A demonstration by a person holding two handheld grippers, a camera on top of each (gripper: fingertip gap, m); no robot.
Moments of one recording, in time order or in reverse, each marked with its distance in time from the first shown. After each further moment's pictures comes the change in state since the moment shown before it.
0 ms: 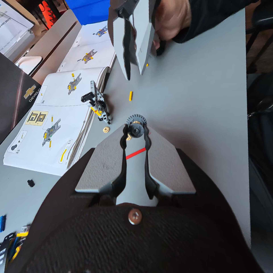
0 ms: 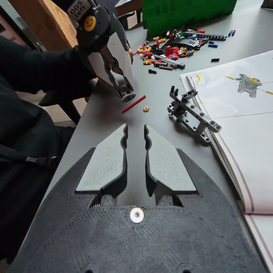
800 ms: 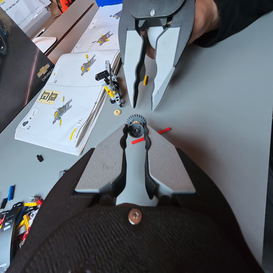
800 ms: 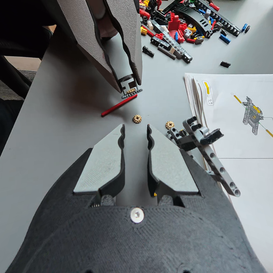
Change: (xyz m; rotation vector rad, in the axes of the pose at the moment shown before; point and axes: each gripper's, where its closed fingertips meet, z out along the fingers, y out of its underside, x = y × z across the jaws) left arm -0.018 0.025 -0.009 -0.040 -0.085 -0.059; right arm 0.015 0.010 0.075 -0.270 0.187 -0.268
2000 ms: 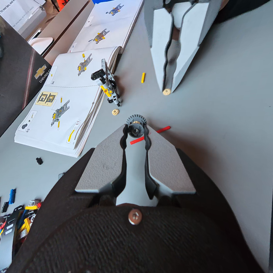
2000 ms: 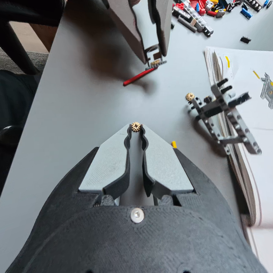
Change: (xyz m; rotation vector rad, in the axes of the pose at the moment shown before) left arm 0.003 0.003 0.004 -0.014 0.003 0.036; right arm -0.031 0.035 -0.030 -0.071 0.003 -0.030
